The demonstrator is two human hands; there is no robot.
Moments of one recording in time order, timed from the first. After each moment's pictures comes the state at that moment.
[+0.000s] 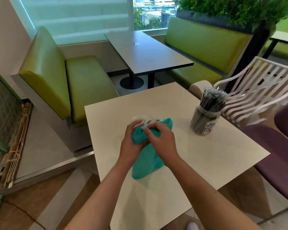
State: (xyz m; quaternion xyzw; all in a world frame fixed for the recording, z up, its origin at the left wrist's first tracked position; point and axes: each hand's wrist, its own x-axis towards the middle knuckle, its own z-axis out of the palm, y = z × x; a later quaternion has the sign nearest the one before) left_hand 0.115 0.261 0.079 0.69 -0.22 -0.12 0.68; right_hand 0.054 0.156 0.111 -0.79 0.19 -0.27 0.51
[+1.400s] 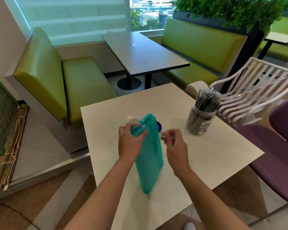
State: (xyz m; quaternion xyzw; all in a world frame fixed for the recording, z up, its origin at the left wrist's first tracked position) left_hand 0.113 0.232 0.099 0.84 -0.11 -0.04 0.53; right_hand 0.016 0.121 0.081 -0.74 0.26 -0.30 0.54
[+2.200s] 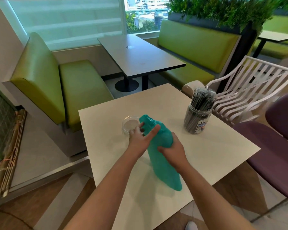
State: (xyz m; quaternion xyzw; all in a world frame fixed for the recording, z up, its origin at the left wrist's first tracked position) left_hand 0.101 0.210 0.109 0.78 -0.14 -0.23 0.57; right_hand 0.006 0.109 0.077 -0.72 0.29 -0.18 0.61
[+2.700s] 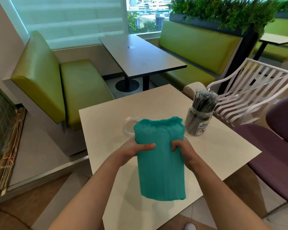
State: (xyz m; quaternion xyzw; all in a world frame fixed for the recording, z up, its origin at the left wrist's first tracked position) left_hand 0.120 0.246 0.100 0.64 -0.23 -0.43 0.59; right_hand 0.007 0.074 0.086 -0.60 0.30 -0.09 0.73
